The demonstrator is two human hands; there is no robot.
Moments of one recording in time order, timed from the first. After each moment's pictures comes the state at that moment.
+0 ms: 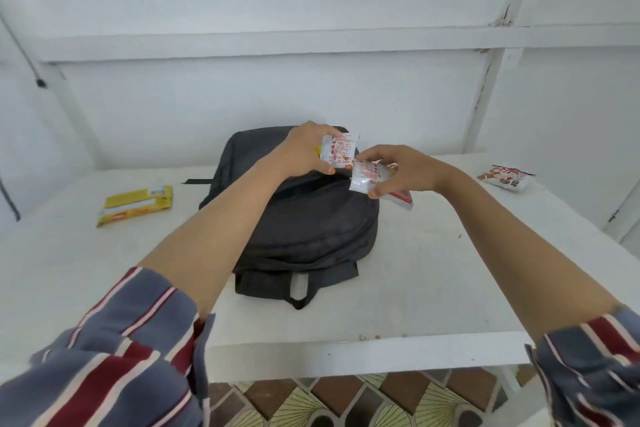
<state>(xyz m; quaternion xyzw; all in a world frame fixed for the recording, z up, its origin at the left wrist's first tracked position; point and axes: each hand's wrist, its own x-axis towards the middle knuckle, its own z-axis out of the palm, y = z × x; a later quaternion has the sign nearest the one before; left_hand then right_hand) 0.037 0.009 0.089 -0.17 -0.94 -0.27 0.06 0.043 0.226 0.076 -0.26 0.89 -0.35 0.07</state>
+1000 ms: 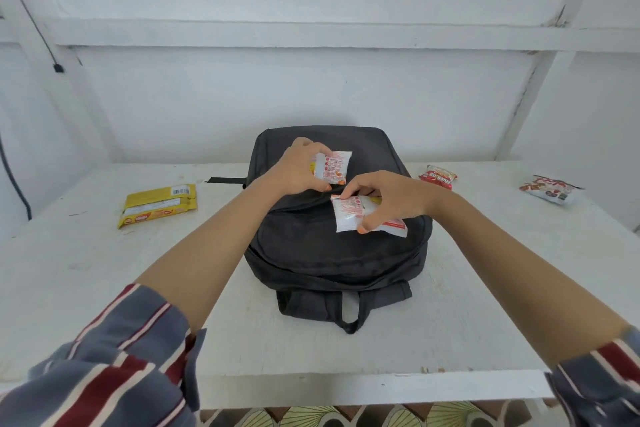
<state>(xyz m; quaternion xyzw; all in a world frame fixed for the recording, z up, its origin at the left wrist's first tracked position) 0.009 -0.089 0.046 -0.12 -0.95 -0.29 0.05 0.041 0.115 0.066 -0.34 0.90 -0.24 0.15</state>
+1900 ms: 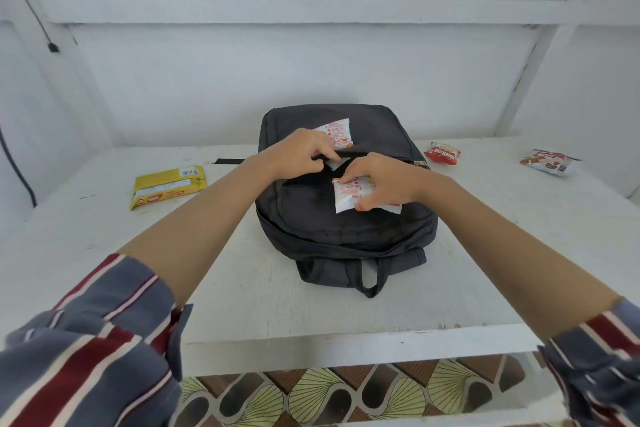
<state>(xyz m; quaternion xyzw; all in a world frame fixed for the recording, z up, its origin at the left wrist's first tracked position) 0.035 -0.118 0.050 -0.32 -0.93 -0.19 0.05 0.059 0.082 0.050 -0.35 0.93 -0.12 0.07</state>
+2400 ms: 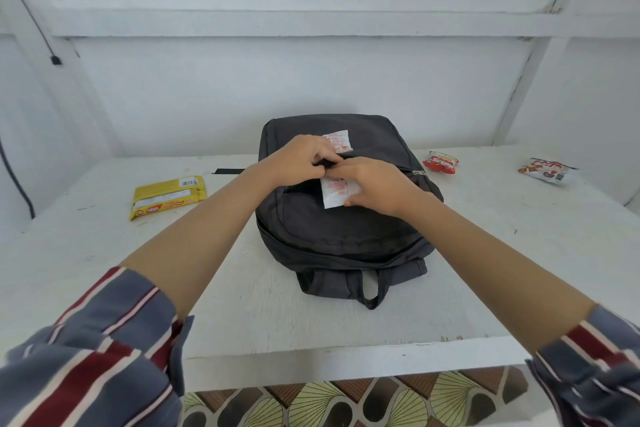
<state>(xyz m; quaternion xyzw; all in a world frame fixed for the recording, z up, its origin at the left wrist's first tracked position) 0.032 -0.117 0.054 -0.30 -0.92 -0.23 0.06 0.058 0.066 0.045 -0.35 0.93 -0.08 -0.06</state>
